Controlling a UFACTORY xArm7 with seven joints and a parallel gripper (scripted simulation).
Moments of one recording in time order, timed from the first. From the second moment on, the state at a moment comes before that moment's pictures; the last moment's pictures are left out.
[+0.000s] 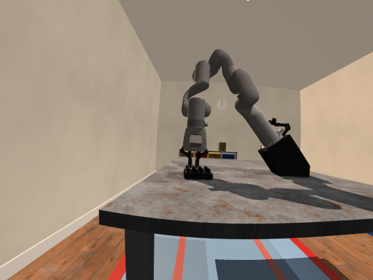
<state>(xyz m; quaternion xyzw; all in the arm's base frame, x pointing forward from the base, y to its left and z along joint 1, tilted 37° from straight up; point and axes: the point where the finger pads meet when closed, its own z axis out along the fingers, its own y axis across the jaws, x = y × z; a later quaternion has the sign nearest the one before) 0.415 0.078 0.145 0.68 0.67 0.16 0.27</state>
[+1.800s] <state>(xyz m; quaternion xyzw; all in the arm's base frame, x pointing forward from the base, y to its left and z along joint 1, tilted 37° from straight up) 0.394 0.084 0.174 0.68 0.67 0.16 0.27</state>
